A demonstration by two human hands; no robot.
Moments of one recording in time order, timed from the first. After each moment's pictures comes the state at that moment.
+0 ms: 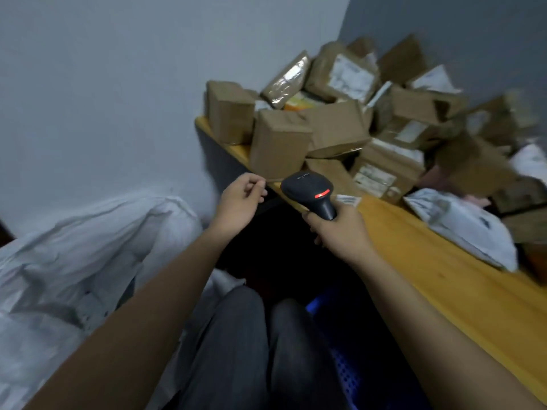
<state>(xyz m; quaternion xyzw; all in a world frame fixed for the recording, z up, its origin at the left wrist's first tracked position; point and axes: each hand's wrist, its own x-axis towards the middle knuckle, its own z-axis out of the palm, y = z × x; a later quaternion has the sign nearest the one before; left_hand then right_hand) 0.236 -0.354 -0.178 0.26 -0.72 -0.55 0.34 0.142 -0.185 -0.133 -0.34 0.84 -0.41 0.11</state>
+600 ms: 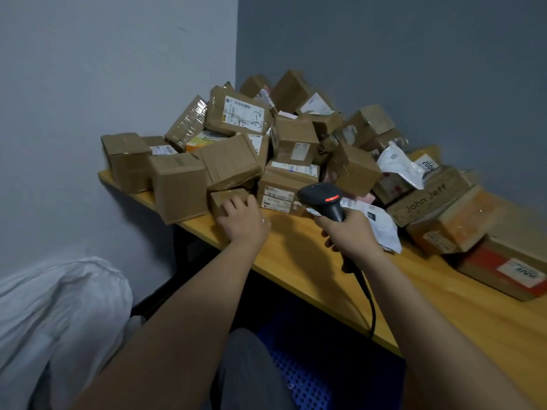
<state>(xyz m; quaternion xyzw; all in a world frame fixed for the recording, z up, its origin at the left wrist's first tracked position) 0.083 -0.230 -0.128 0.37 -0.92 -0.10 0.12 0.052 -0.048 -0.072 -0.18 0.86 -0.47 0.08</state>
